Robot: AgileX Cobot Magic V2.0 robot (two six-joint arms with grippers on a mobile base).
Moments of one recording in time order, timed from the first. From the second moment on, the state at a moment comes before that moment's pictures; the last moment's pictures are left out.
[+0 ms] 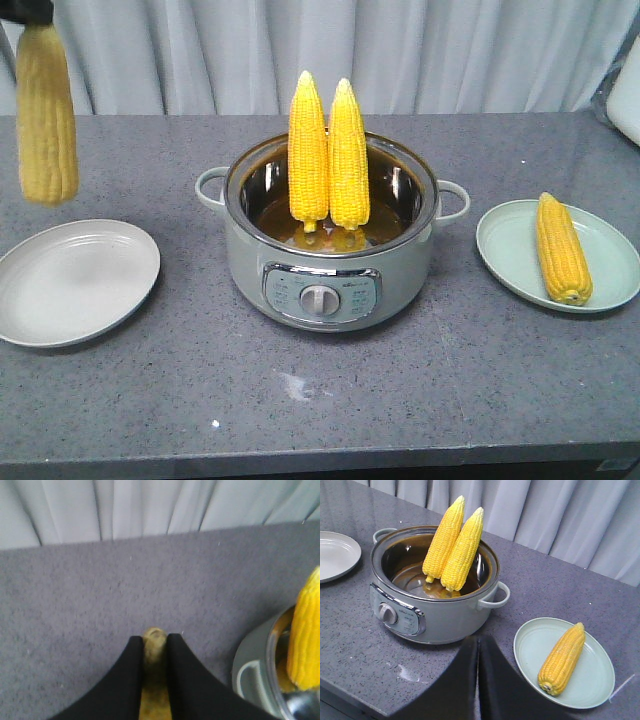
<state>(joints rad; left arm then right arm) -0.03 1.82 -2.27 -0.16 1.28 0.03 -0.19 0.60 -1.07 0.60 1.09 -0.64</state>
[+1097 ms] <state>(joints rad) -0.03 1.83 -1.81 -0.05 1.22 0.11 -0.19 0.60 -1.07 0.60 1.09 -0.64</state>
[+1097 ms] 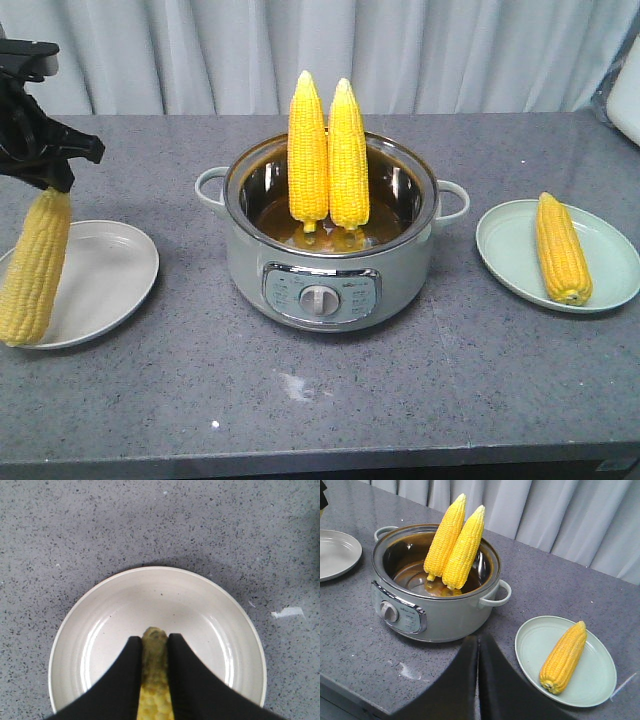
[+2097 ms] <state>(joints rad) -0.03 1.69 -1.81 -0.05 1.22 0.11 -0.19 0.60 -1.07 0.60 1.01 -0.64</state>
